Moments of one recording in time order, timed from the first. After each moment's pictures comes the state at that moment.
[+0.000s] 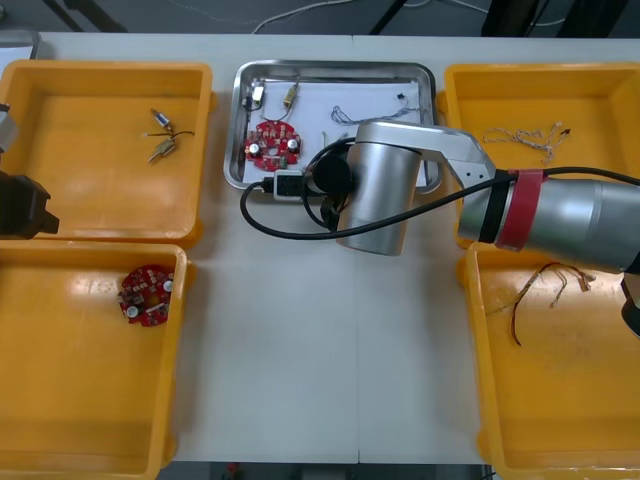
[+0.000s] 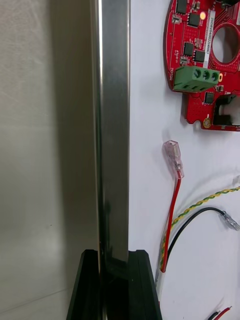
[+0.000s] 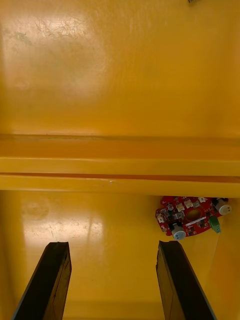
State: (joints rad) right arm -1.16 -0.52 1.20 -1.47 -0.45 1.10 1.73; left arm -0.34 0.79 0.23 -2.05 0.79 1.91 -1.25
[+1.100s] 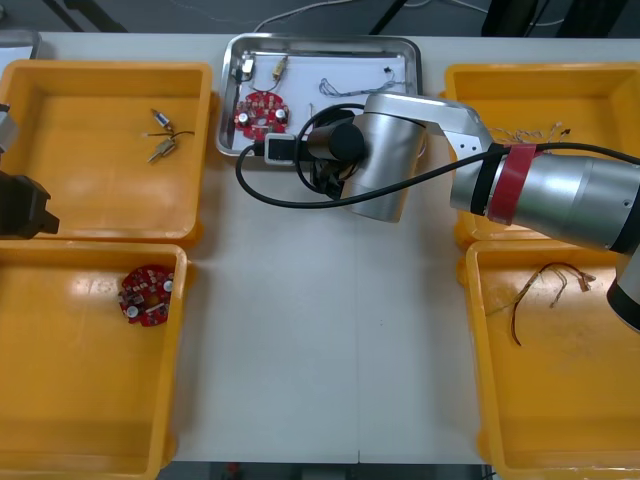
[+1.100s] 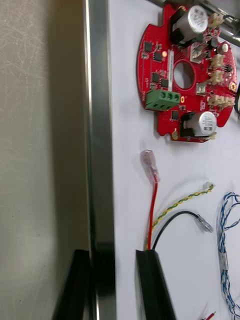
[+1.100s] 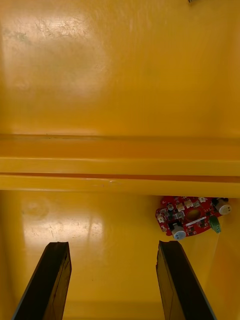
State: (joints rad) right arm -1.22 -0.49 1.20 -1.27 -0.45 0.82 1.76; left arm -0.34 0.79 0.23 -2.05 0.79 1.91 -1.25
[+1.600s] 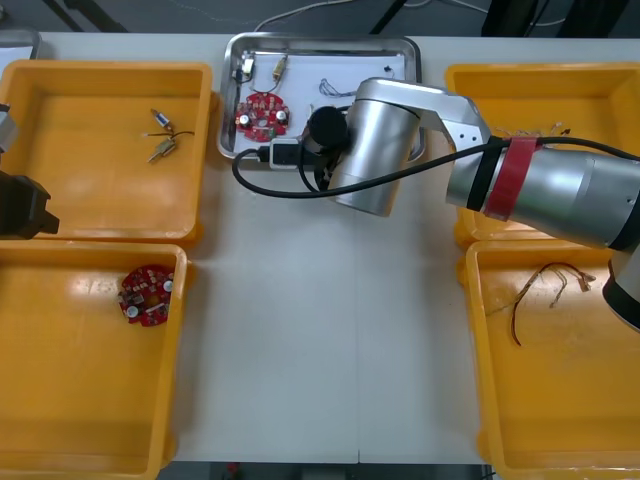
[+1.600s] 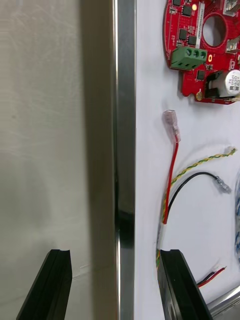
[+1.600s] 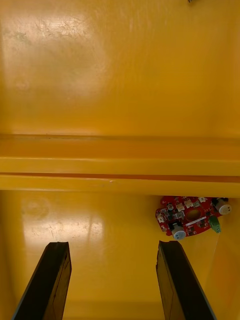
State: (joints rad) right arm -1.22 -0.49 1.14 -1.35 -0.52 1.08 1.81; left arm -0.34 0.79 0.23 -2.05 0.79 1.91 -1.25
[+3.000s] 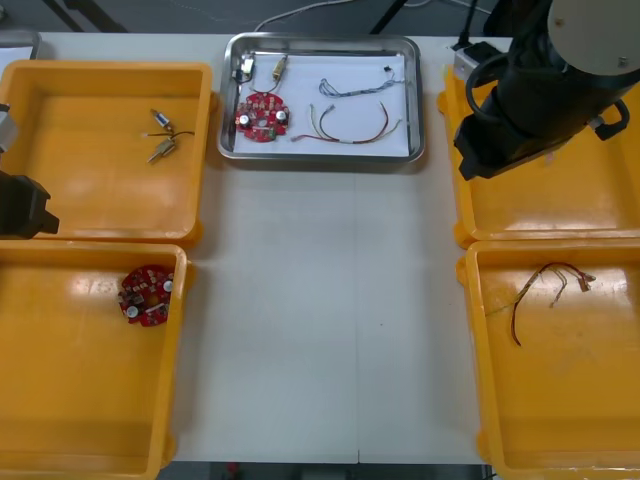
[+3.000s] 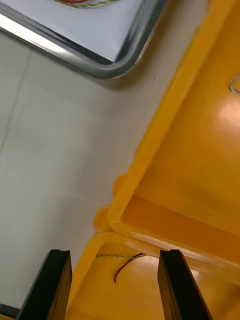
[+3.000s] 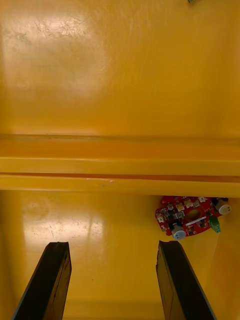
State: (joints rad) right arm -0.96 -0.78 0.39 -1.84 -0.93 1.91 1.12; left arm -0.34 0.79 0.23 -2.05 0.79 1.91 -1.25
